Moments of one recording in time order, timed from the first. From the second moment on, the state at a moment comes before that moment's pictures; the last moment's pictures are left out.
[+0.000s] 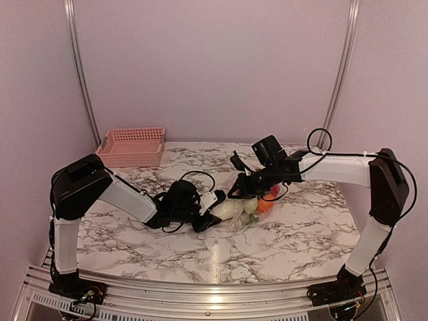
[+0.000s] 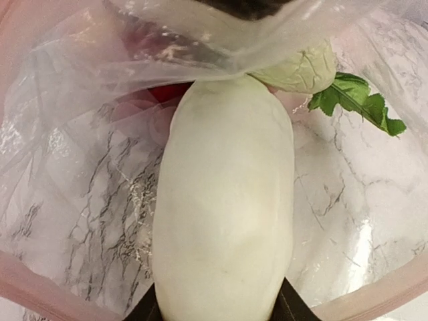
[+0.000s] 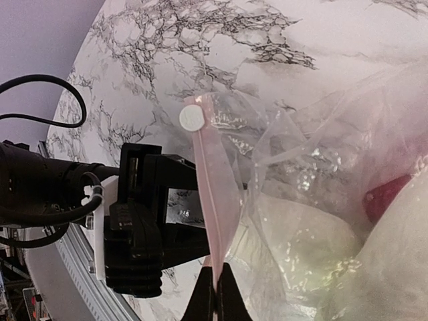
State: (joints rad) left arm -0.90 2.09 1.03 0.46 0.17 0.21; right arm 0.66 1.73 1.21 -0.36 -0.47 0.39
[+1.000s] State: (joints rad) left arm -1.01 1.59 1.00 -0.22 -0.12 -0.02; right arm 0.64 1.75 1.15 -0.25 -0.53 0.39
